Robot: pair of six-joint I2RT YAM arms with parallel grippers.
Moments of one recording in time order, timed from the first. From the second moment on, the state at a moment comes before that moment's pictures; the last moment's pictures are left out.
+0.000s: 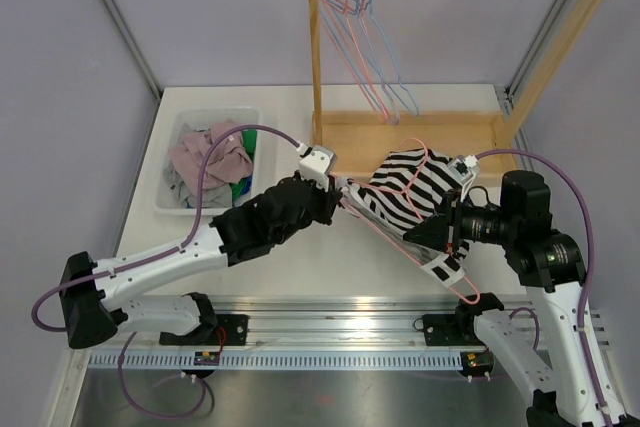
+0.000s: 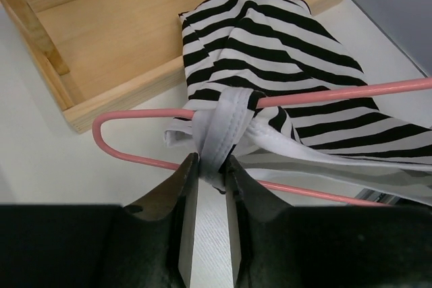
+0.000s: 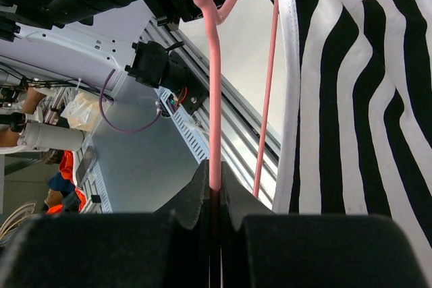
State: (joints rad) left arm -1.07 1.17 0.96 -0.14 -0.35 -0.33; right arm 0.18 0.68 1.02 -0.90 -0.94 0.27
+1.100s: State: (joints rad) left arm -0.84 0.84 0.93 -0.39 -0.26 -0.50; right arm 0.47 0.59 0.84 -0.23 -0.77 0.34
